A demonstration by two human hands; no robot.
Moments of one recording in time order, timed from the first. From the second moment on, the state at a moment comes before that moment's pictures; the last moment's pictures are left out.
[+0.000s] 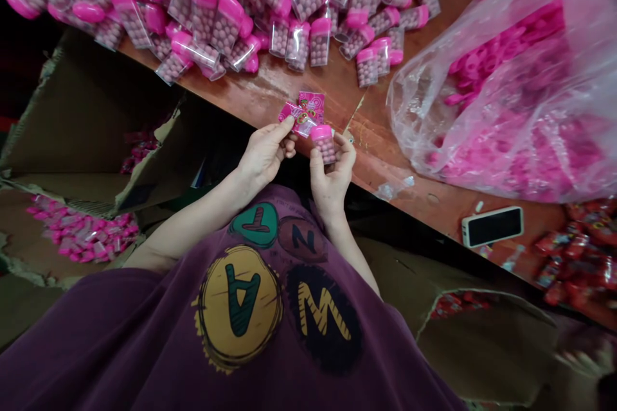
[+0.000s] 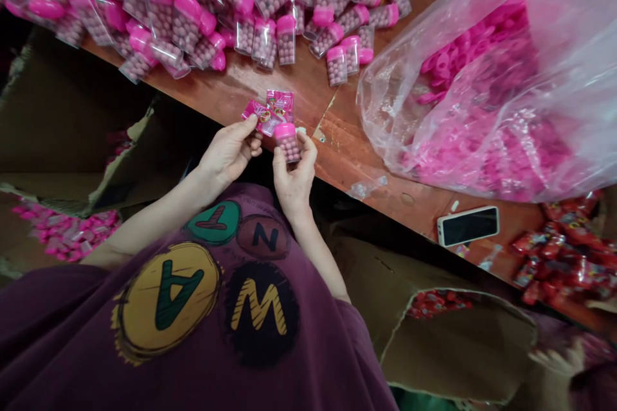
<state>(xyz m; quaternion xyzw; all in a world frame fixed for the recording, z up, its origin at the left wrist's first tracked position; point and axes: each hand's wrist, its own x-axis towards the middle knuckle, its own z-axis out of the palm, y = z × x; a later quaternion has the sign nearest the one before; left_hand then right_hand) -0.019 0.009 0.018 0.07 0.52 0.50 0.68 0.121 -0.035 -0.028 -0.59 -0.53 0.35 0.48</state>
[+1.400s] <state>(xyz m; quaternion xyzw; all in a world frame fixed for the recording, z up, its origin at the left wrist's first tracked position) -0.014 -0.003 0.013 0.15 0.44 0.48 0.75 0.111 -0.043 -0.020 -0.54 -0.51 0.48 0.46</state>
